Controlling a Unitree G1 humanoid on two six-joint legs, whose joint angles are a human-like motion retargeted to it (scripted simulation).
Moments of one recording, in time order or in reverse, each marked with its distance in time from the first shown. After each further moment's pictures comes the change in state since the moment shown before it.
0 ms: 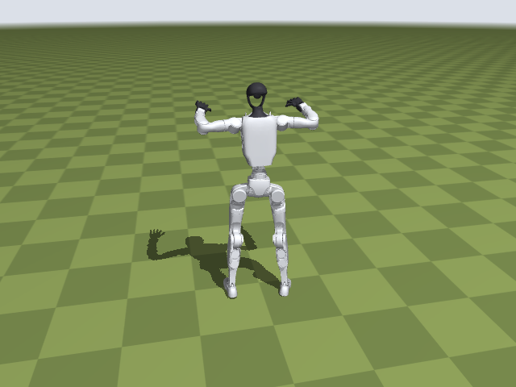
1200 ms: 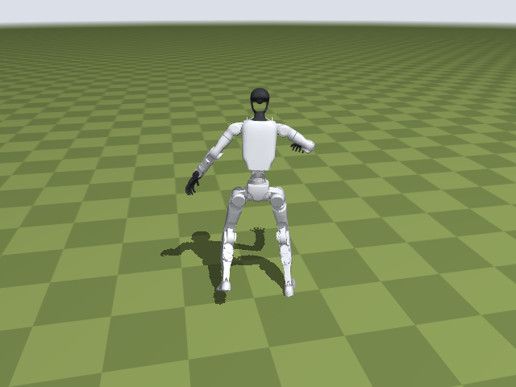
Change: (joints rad) left arm -0.740 -0.817 -1.052 1.231 -0.054 0.193 -0.183; right arm -0.883 0.395 1.207 0.436 -0.068 0.037 0.007; waist -0.064 0.091 0.257; left_leg -0.082 0.193 -0.036 0.987 -0.133 0.150; right_leg -0.159 0.016 0.226 0.655 -0.395 -0.163
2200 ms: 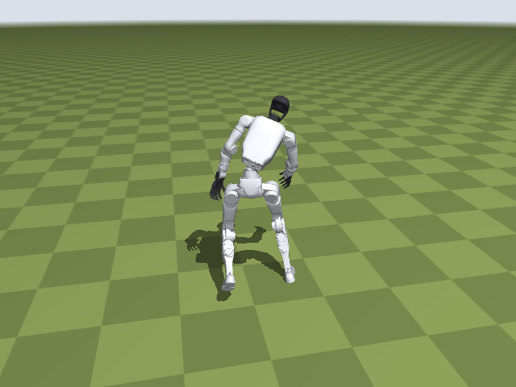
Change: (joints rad) left arm -0.355 -0.462 -0.440 0.145 -0.153 -0.010 0.064; right arm -0.875 0.493 0.502 0.887 0.297 0.108 -0.165; waist -0.140 0.393 0.170; left_leg -0.306 -0.064 0.054 0.208 0.028 0.031; right_leg -0.529 0.082 0.170 0.119 0.117 -0.126
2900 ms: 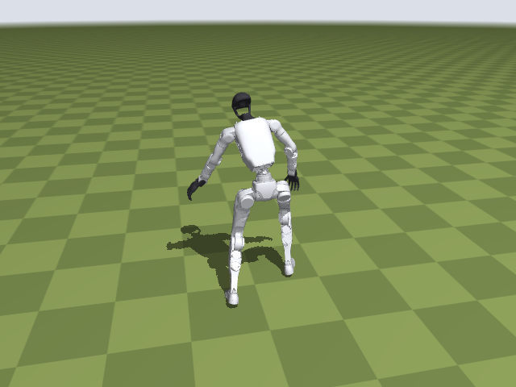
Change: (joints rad) left arm -0.522 0.439 0.185 0.251 -0.423 0.039 0.341; right arm 0.681 0.006 -0.083 -0.125 -0.100 0.000 -0.109; waist 0.201 -0.522 0.000; left_leg 0.162 -0.007 -0.292 -0.470 -0.205 -0.112; right_leg -0.028 -0.157 -0.341 0.202 -0.039 -0.062
